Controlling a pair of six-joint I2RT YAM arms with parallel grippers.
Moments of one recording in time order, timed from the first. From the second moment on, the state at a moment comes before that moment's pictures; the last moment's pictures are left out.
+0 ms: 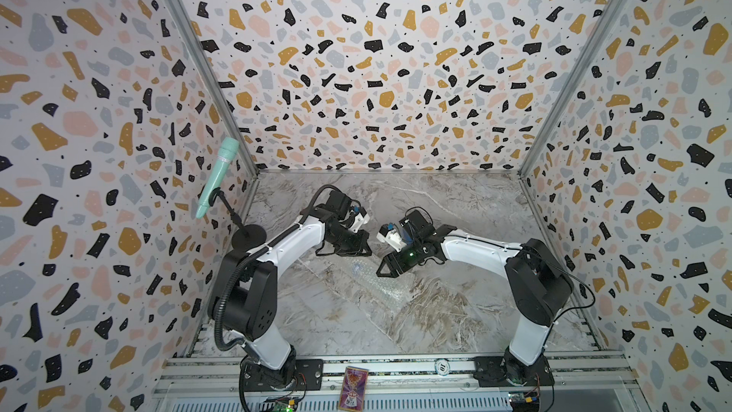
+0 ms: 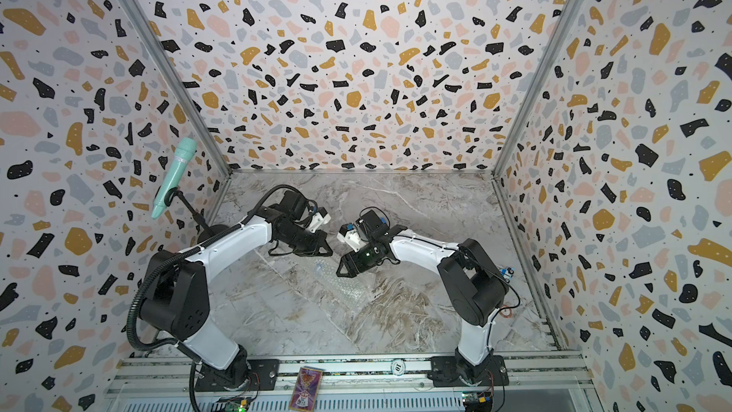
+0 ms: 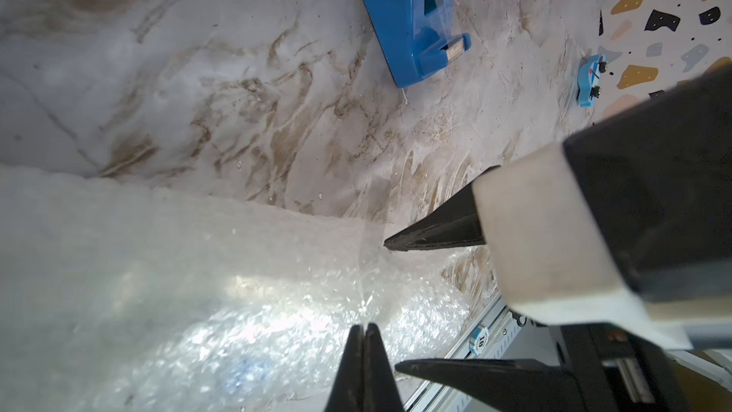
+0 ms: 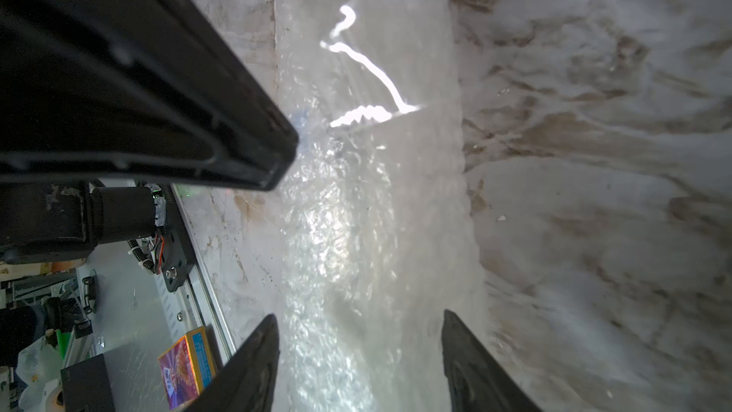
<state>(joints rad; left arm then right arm) -0.38 1.66 1.21 -0.78 0.60 -0.21 0.75 1.81 1.19 -0.43 -0.60 0.15</state>
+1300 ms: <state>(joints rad) -0.37 1.71 1.18 -0.96 0.60 -0.12 0.94 1.64 0.95 -0.18 -0.31 0.03</state>
